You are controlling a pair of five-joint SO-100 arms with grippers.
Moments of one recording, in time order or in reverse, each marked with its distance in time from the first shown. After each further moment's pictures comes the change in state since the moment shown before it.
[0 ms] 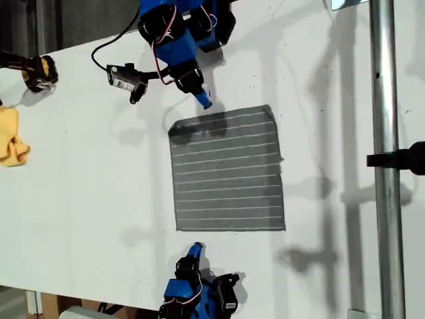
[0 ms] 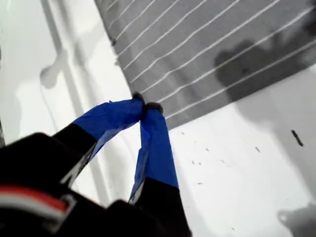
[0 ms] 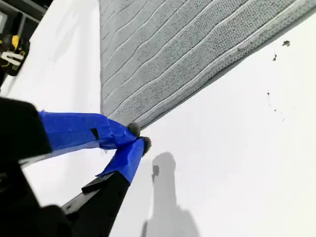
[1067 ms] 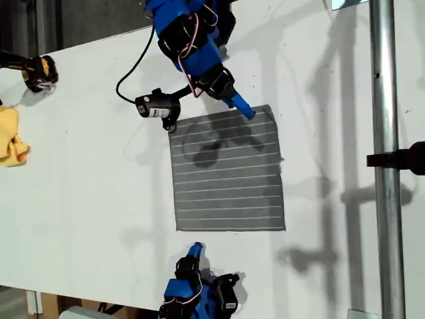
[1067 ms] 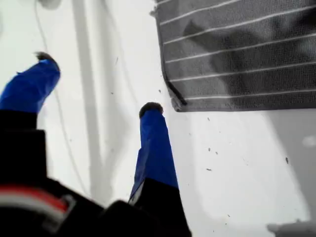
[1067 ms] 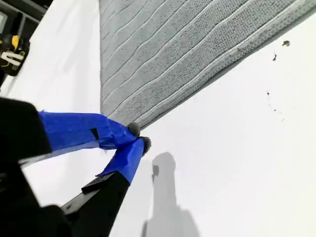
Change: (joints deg) arm 0 0.0 0.0 0.0 0.0 0.1; arm 1 -13.5 -20.0 -19.2 4.7 -7.2
